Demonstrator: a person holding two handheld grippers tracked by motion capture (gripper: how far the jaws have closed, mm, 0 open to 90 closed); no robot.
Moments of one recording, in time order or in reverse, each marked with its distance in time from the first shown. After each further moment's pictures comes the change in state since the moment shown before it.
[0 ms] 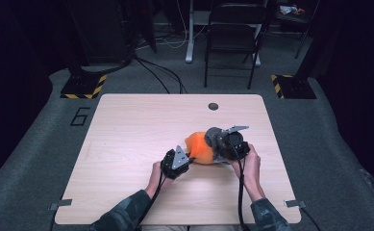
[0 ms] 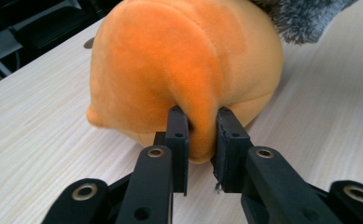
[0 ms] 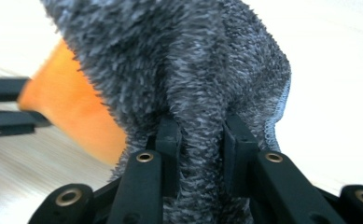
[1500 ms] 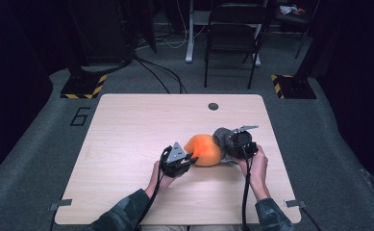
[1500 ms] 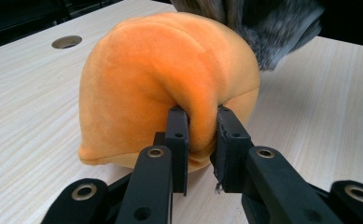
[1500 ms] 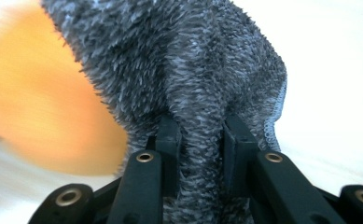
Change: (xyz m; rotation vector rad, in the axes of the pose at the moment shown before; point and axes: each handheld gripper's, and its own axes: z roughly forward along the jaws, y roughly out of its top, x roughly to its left) left arm 0.004 0.008 -0.006 -0.040 -0.127 -0.146; right arm -0.024 -0.007 0.000 0.016 -0.018 0.079
